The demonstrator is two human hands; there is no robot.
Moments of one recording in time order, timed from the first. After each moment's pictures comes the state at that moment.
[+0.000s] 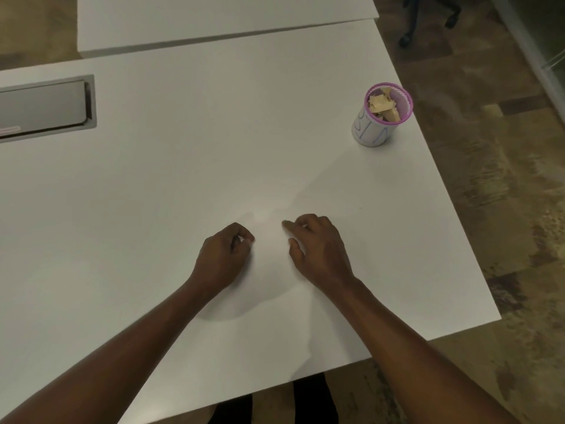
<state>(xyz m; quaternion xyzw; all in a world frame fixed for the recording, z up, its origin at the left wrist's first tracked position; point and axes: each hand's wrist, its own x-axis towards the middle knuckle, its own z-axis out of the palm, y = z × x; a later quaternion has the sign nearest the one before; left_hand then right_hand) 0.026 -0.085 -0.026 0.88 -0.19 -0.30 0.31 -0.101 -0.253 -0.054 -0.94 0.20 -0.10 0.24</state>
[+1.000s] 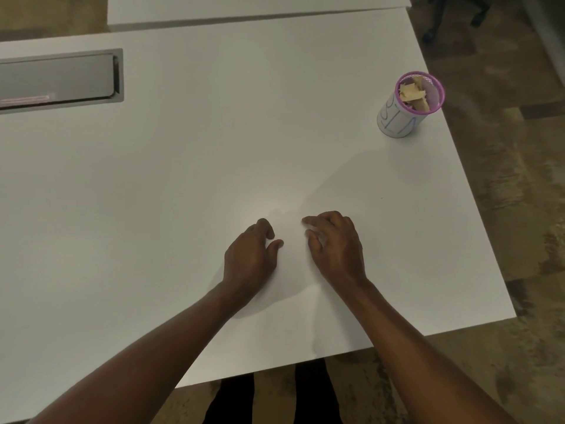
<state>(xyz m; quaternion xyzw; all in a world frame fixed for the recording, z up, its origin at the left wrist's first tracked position) -0.015 -0.079 -0.042 0.92 -0.22 -0.22 0.25 -0.112 -0.228 -0.051 -0.91 0.29 -0.11 0.29</state>
